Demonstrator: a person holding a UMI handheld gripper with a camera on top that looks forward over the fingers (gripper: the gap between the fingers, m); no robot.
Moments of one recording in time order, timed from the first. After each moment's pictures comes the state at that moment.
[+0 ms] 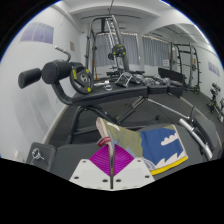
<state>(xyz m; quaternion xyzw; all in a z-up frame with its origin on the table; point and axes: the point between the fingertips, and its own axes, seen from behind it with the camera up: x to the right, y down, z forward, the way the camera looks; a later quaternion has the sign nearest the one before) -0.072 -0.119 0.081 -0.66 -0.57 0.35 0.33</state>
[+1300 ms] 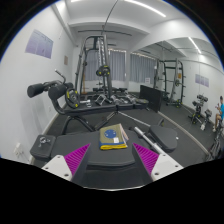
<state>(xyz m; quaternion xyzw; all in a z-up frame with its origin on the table) 0.246 -0.006 0.256 -0.65 -0.53 0.33 0.44</state>
